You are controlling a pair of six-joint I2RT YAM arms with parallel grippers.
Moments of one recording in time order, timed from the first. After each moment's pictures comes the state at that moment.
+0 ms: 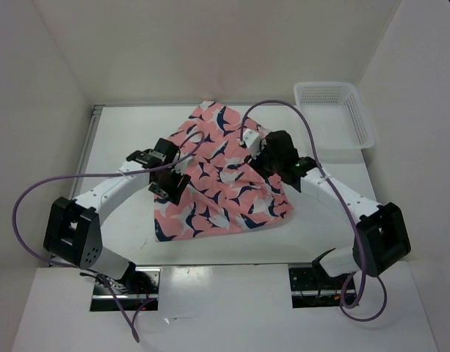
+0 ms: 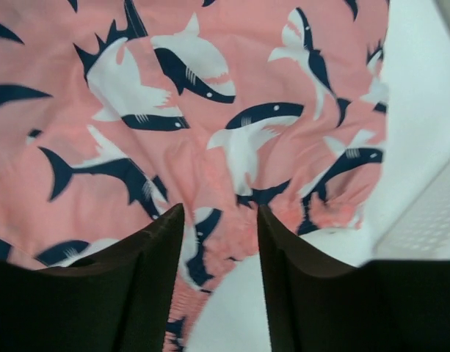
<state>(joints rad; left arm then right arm) -0.40 1.50 1.08 -0.88 0.08 0.07 0.50 1.40 1.00 -0.27 -0.04 -0.45</state>
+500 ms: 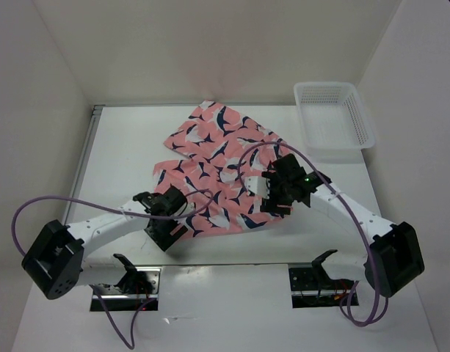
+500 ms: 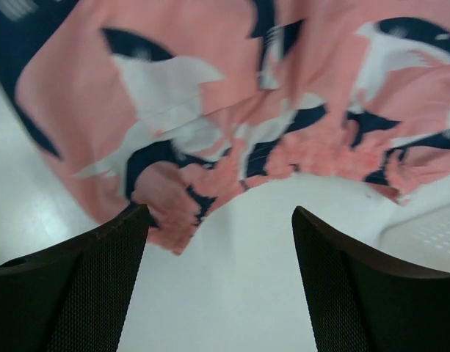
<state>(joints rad) -0.65 1.24 0.71 -0.91 -0.12 0.07 0.50 1.24 0.88 -0.66 -0.13 -0.97</state>
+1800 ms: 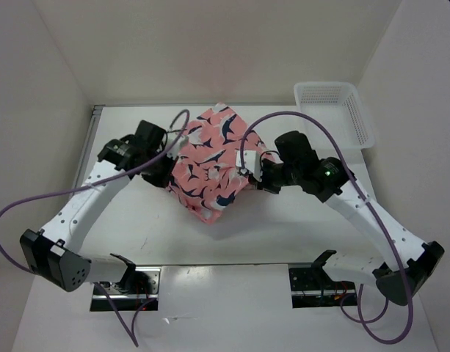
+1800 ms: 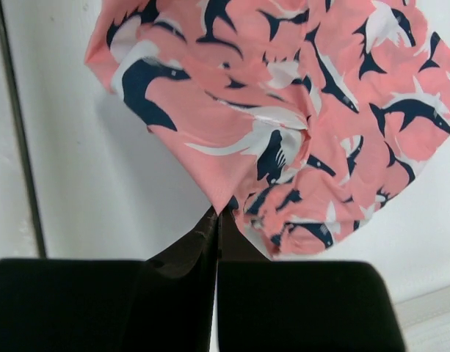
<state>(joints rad) -0.43 1.32 1.34 -1.10 0.07 0.07 0.66 1.16 1.25 -0.84 -0.38 -0.74</state>
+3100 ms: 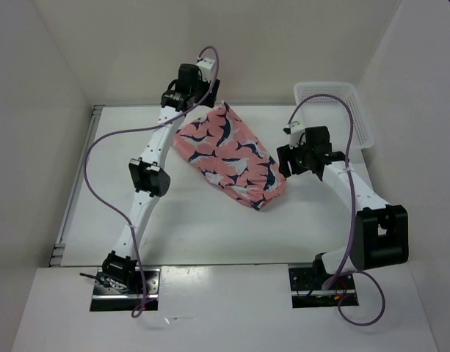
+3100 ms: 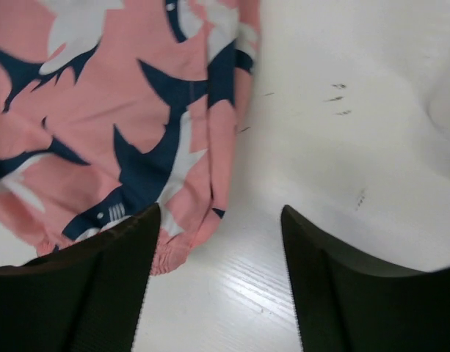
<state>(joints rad) -0.31 2.78 3.09 -0.75 0.06 0.07 0.13 1.41 0.99 -0.41 -0.26 -0.22</state>
